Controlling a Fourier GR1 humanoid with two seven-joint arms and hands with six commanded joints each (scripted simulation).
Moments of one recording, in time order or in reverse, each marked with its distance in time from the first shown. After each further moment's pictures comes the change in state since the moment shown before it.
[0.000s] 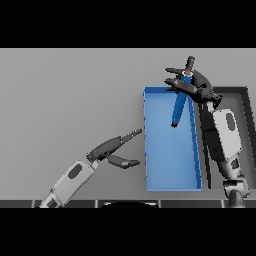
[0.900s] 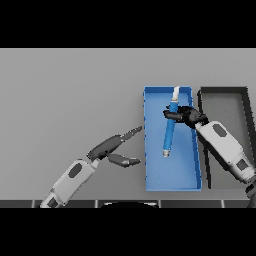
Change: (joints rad) left arm -0.012 -0.007 0.009 -0.002 0.001 0.015 0.012; right arm -0.022 -0.250 0.730 0.150 -0.184 -0.065 0.016
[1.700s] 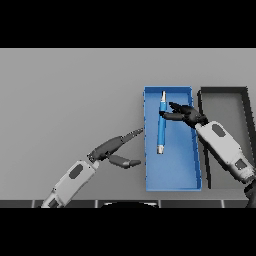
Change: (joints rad) left arm 0.014 -0.011 -0.005 0.007 0.010 -0.006 -0.011; right arm 0.000 0.014 0.011 0.040 0.046 0.023 -0.090
